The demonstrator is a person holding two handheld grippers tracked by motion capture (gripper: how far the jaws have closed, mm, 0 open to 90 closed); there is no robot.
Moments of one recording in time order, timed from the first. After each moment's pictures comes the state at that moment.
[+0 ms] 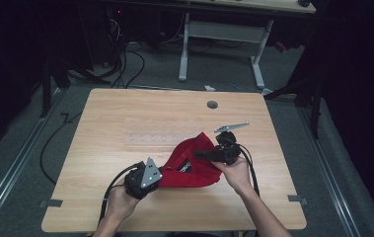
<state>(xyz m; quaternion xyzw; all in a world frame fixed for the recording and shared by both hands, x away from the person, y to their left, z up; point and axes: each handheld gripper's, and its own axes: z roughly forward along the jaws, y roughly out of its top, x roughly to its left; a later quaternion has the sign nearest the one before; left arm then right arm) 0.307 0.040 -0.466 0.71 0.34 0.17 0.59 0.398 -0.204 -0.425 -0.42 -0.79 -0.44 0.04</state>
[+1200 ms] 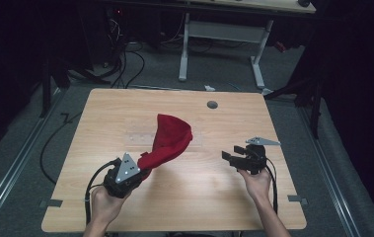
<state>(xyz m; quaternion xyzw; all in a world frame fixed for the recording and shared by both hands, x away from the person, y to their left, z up) 0.311 0.084 -0.445 0.65 0.42 0.16 0.61 0.378 -0.287 -0.474 -0.51 -0.73 -0.42 -0.15</state>
